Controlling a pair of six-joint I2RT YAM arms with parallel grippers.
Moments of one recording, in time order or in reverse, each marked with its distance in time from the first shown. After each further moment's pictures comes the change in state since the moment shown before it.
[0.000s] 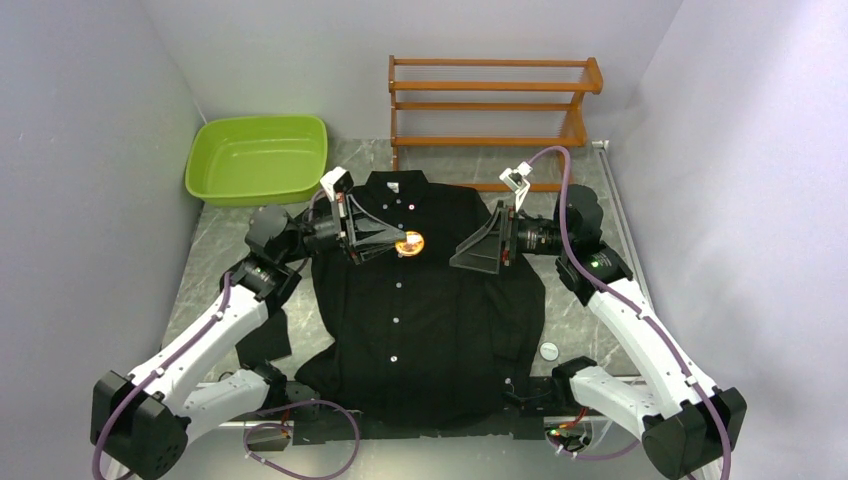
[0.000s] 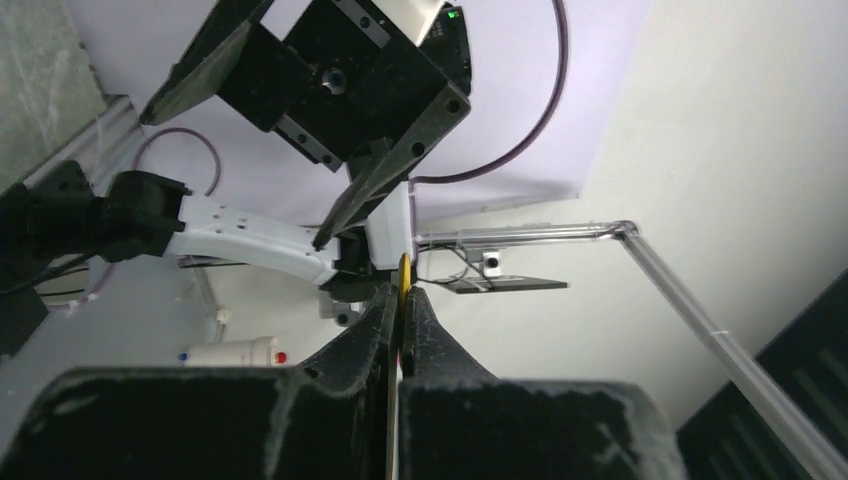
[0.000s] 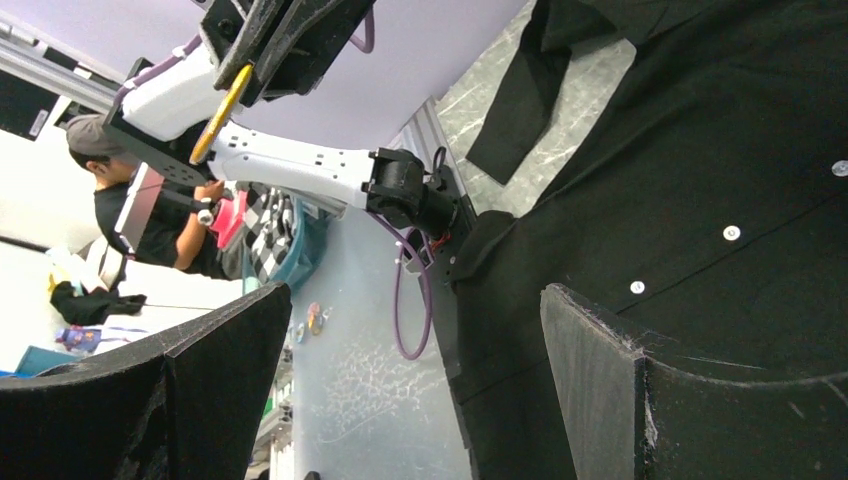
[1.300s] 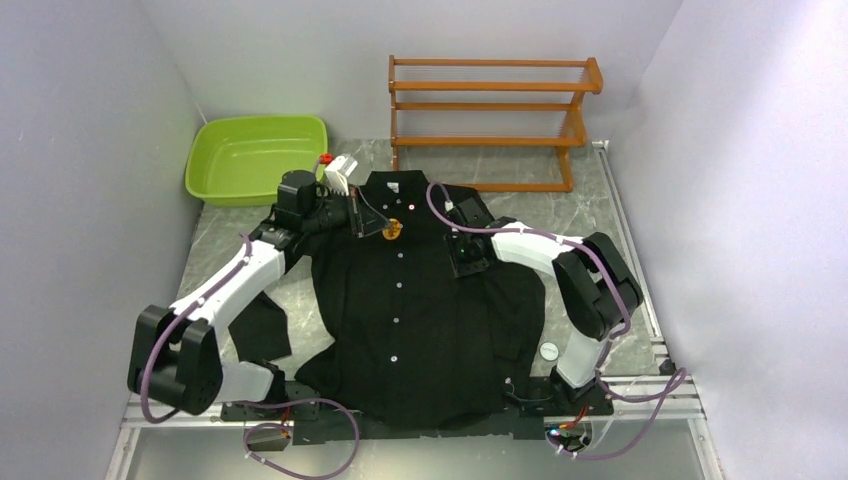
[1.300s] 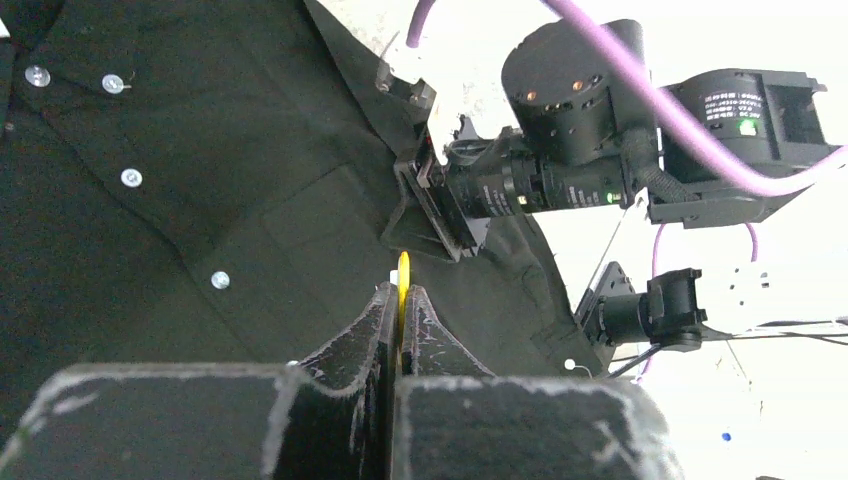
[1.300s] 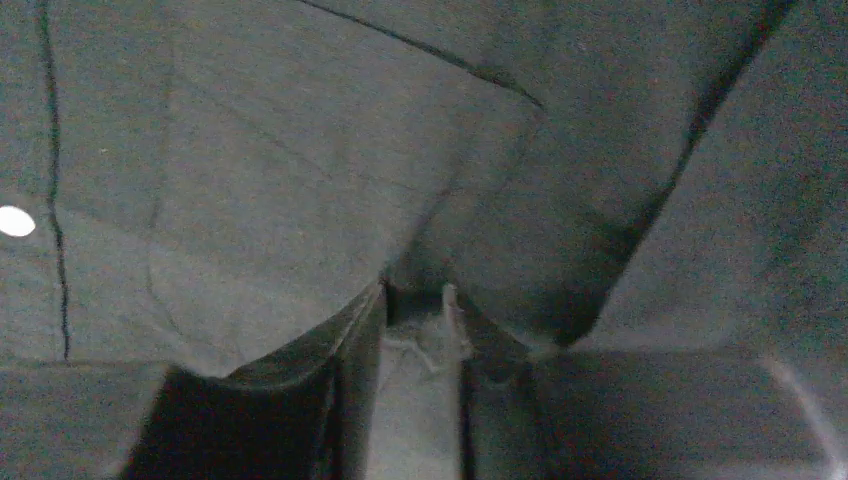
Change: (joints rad) left arm 0.150 0.291 0.140 -0.459 -0.177 1.351; right arm 0.214 0.777 0.149 -0.292 1.009 -0.350
